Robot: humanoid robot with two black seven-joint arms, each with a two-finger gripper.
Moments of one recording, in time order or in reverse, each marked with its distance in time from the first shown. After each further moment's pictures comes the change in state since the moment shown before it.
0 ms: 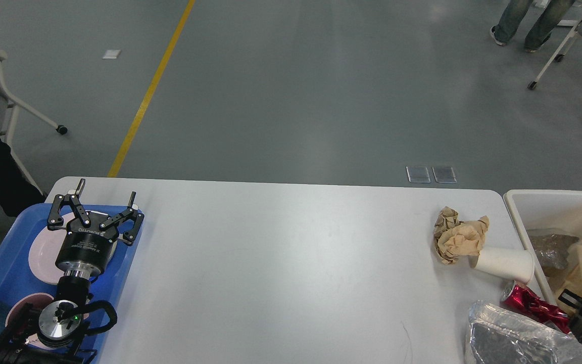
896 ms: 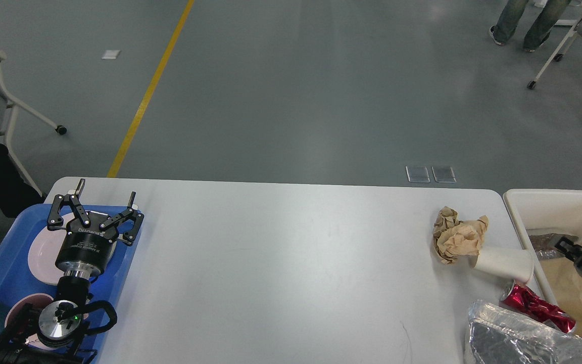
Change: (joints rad) left arm 0.000 0.000 -0.001 0.000 -0.001 0.000 0.000; right arm 0.377 -0.100 -0.006 0.290 -0.057 0.083 0.004
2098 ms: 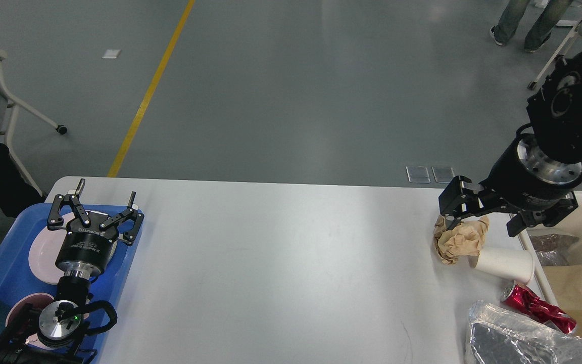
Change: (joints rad) left arm 0.000 0.000 0.000 0.001 0.000 0.000 0.000; right arm 1.407 0.153 -0.219 1.277 -0.182 0.538 -0.031
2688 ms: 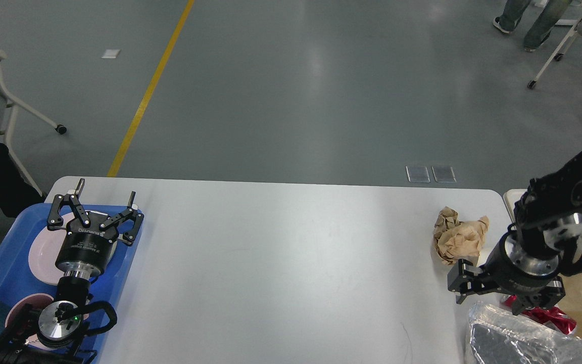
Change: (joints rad) left arm 0.000 0.000 0.000 0.000 0.000 0.000 0.000; right arm -0.488 0.016 0.014 -0.042 -0.012 -0.309 0.000
